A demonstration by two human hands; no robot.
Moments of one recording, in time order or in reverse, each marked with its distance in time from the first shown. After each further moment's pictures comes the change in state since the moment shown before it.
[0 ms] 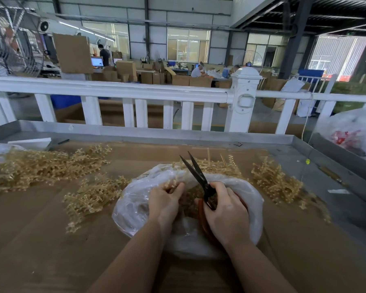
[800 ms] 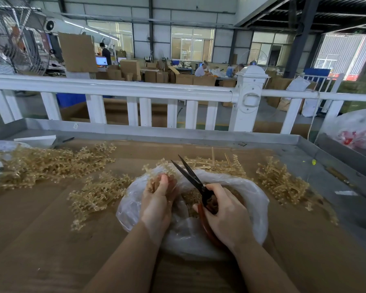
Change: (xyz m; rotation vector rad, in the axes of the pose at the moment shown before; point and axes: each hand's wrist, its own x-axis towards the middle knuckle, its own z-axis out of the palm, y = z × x) left_hand 0.006 0.000 -0.015 -0.775 -0.021 -0.203; right_hand -0.002 -0.002 -0.002 0.067 -0.125 -0.041
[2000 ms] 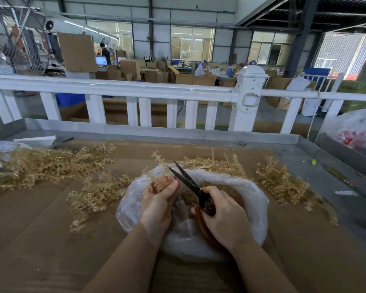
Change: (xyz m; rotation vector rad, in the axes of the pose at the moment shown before) left_hand -0.001 0.000 -0.001 -0.046 -0.065 -0.038; right_hand 0.001 -0.001 -0.002 -0.039 -0.109 0.011
